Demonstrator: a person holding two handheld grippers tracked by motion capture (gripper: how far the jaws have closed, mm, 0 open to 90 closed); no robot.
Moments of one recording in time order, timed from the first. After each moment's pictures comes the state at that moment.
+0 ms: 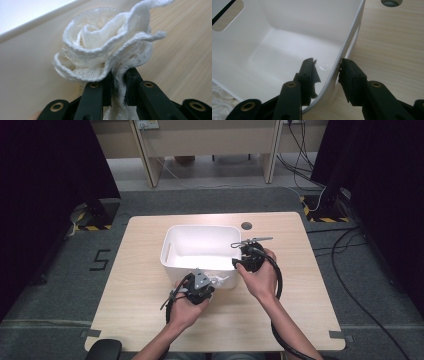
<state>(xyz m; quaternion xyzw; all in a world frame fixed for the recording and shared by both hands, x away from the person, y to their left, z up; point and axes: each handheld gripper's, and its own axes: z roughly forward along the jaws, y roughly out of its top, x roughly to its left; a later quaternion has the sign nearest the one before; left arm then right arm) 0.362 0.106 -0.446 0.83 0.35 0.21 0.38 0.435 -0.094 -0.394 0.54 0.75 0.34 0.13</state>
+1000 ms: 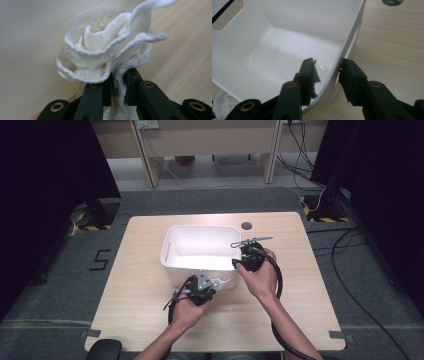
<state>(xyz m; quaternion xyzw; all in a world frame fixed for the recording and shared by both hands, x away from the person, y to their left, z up) 0.365 0.101 -0.460 0.84 0.36 0.20 0.37 0.436 -0.094 -0.394 0.54 0.76 0.34 0.12</state>
